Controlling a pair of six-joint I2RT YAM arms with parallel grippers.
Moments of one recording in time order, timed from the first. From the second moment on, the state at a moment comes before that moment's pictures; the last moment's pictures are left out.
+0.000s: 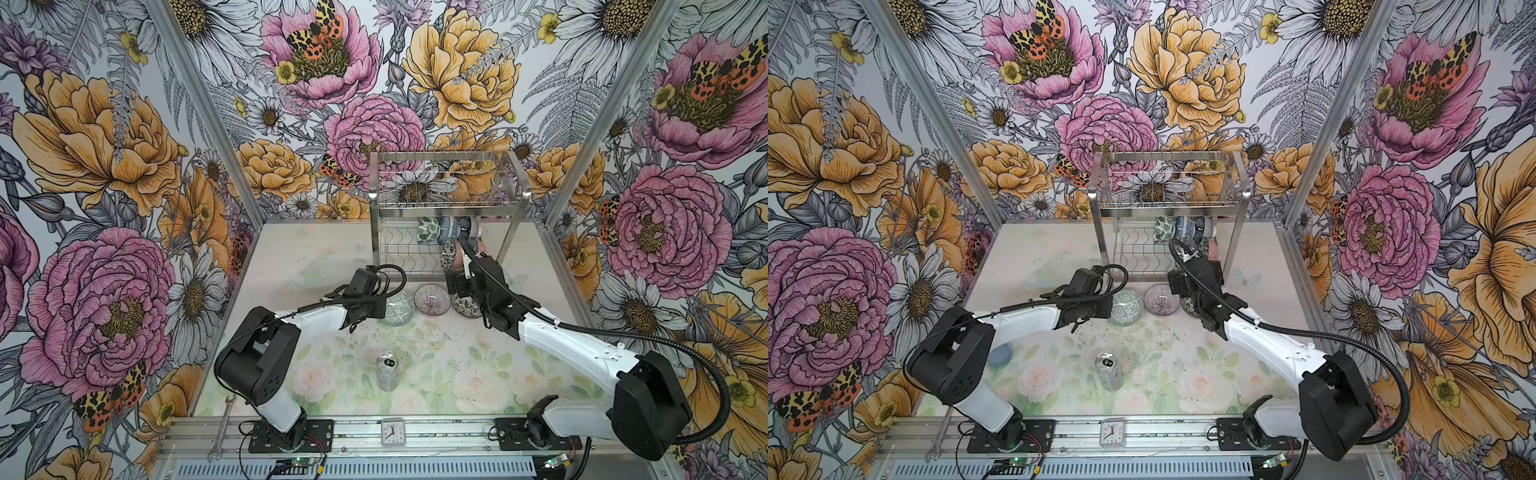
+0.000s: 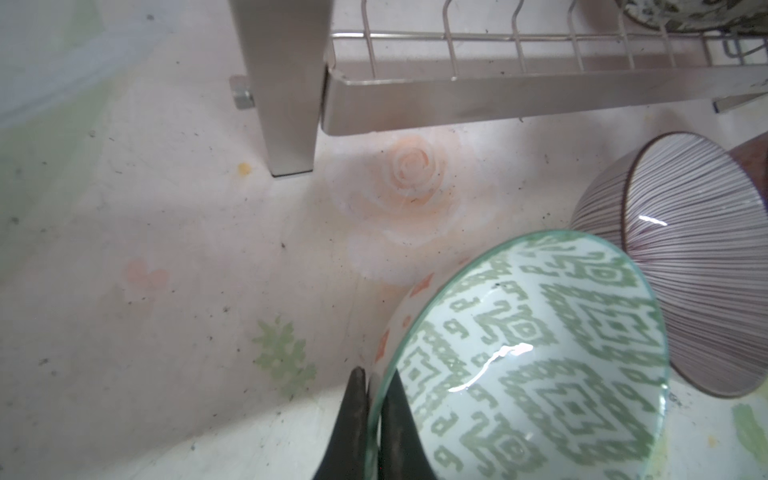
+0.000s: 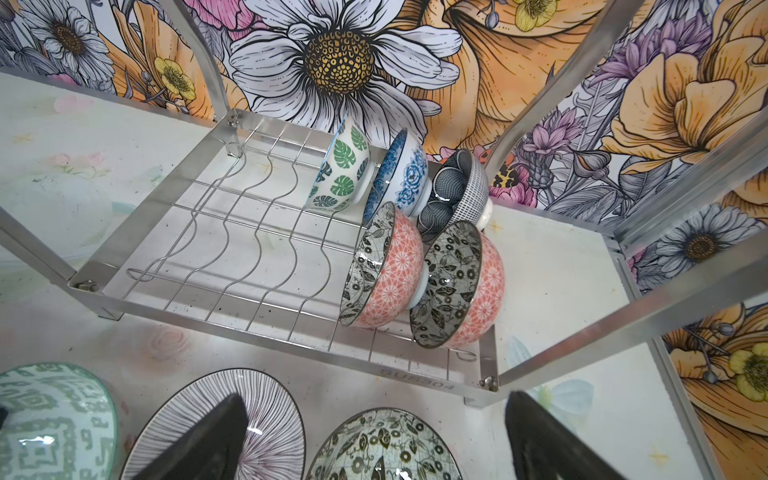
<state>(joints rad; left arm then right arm) -0.54 1.61 0.86 -0.16 0.01 -0.39 0.55 1.31 0.86 -0.08 0.39 0.04</state>
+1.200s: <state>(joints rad) -0.67 1.33 1.03 -0.06 -0.13 -0.26 0.64 1.29 0.95 -0.01 0.06 0.25</state>
